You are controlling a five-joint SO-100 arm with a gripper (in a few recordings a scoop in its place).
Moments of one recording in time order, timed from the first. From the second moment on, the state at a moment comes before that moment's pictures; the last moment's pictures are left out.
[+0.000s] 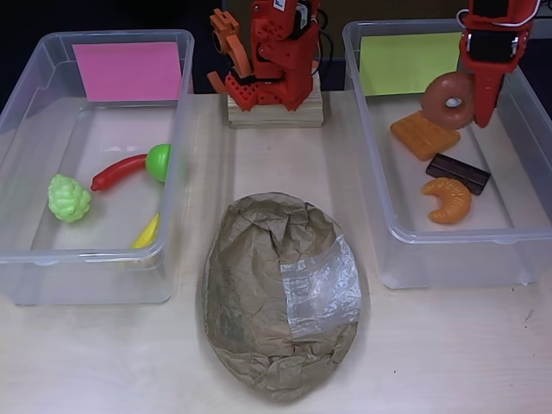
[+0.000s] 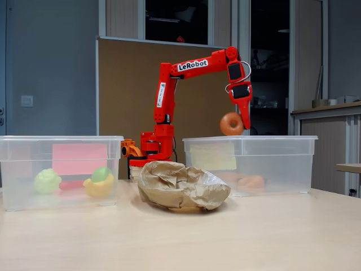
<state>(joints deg) -60.5 84.9 75.6 85.9 82.4</state>
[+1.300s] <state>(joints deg) -11.7 133.9 140.0 31.8 17.6</state>
